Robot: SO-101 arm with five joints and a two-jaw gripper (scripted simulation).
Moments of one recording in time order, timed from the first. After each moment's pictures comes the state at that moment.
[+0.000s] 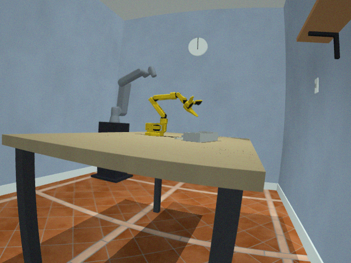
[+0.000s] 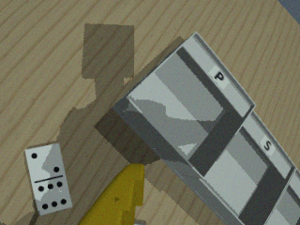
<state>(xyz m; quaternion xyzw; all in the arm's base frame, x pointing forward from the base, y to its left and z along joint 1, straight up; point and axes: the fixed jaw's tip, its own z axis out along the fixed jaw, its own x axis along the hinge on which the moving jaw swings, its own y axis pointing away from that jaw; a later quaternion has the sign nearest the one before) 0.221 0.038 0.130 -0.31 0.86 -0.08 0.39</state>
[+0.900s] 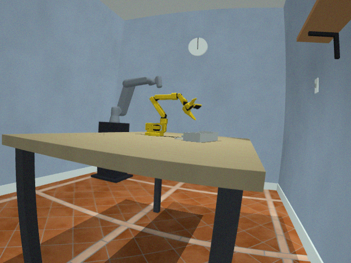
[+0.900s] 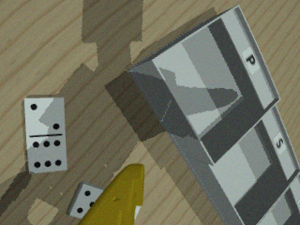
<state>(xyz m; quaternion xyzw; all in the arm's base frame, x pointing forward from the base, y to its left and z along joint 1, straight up) 0.210 0.036 0.110 -0.40 0.86 -0.10 0.32</state>
